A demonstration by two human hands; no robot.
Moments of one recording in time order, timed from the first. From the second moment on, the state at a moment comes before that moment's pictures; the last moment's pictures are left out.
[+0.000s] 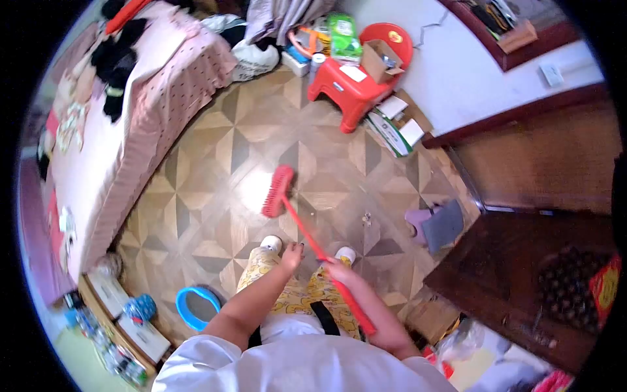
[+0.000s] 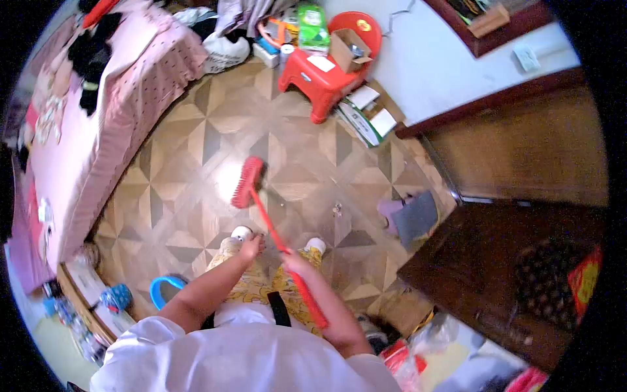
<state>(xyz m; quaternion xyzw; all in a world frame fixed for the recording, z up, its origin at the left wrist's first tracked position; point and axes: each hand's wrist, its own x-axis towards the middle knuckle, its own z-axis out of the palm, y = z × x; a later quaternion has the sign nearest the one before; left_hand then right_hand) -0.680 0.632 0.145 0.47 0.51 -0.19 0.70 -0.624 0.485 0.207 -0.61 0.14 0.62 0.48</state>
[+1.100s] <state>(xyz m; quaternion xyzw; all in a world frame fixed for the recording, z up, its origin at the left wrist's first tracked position) -0.991 0.474 0.126 0.23 0.71 0.20 0.64 -0.651 0.309 0.270 -0.79 -0.06 0.58 0.22</state>
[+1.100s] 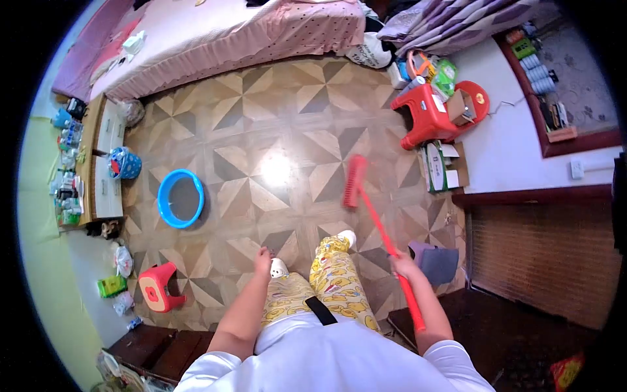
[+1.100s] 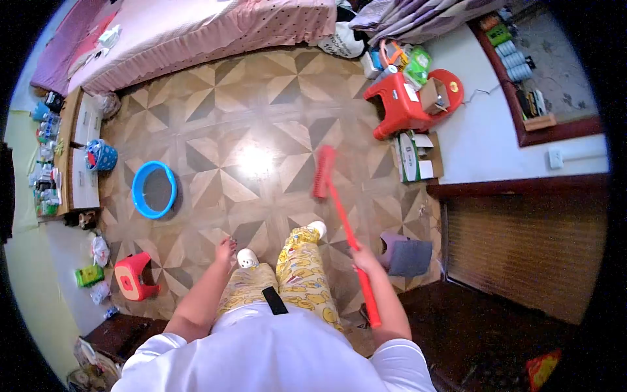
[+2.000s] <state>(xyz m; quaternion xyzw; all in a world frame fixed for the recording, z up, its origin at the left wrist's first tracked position) -0.827 0.377 0.177 0.21 0.69 0.18 0.67 -0.561 0.122 0.176 -0.79 -0.10 0.59 0.07</state>
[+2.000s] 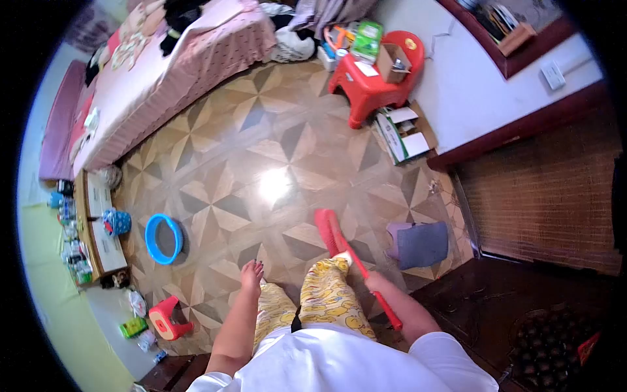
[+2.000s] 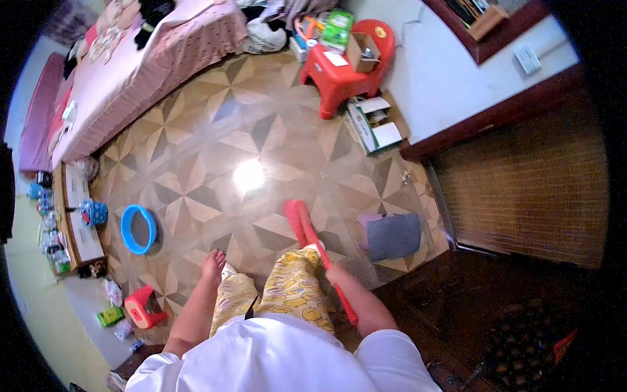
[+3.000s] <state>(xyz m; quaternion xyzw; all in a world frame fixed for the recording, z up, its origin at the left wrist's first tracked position) -0.401 0.405 0.189 0.43 0.46 -0.08 0.78 -0.323 0.100 0.241 -0.76 0.15 0.53 0.34</state>
